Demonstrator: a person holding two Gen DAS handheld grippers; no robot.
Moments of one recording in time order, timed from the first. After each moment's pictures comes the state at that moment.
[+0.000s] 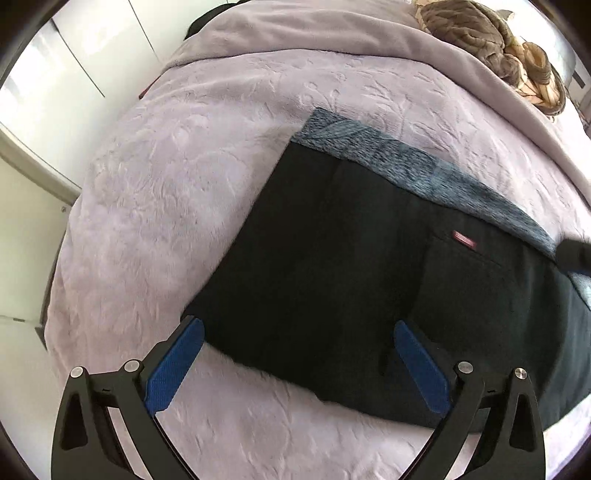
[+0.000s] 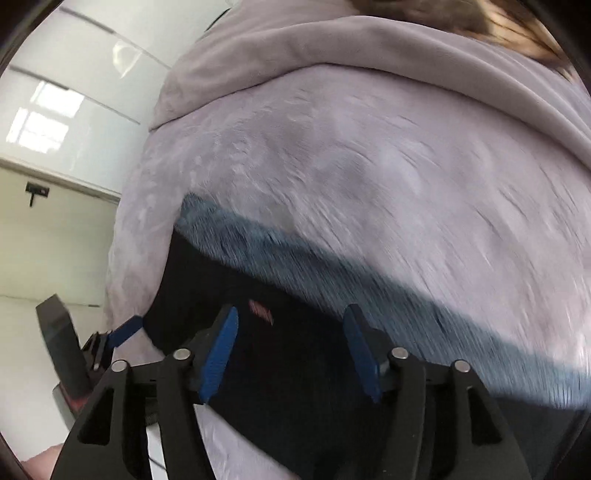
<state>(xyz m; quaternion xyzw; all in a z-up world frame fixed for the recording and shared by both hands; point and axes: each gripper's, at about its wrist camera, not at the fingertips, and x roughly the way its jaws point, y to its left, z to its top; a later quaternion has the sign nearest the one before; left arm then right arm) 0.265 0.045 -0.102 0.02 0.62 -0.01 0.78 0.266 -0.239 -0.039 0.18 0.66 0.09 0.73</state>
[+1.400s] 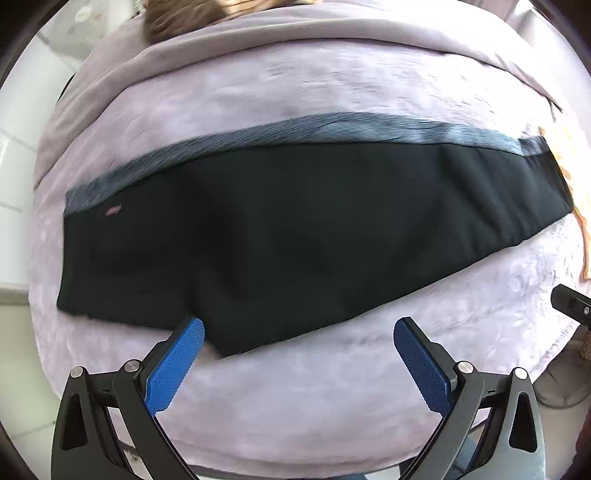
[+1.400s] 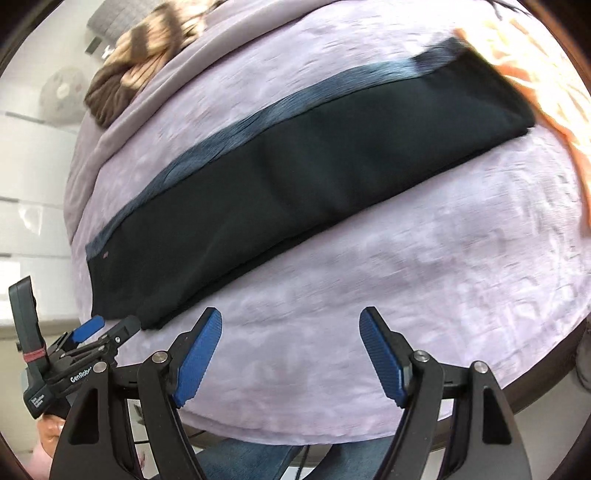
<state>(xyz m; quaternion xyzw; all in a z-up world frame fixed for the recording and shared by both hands) 0.108 -0.259 -0.039 0.19 0.65 -0.20 0.71 -0.028 -0.447 0.013 0.36 0.59 -0.18 0.70</state>
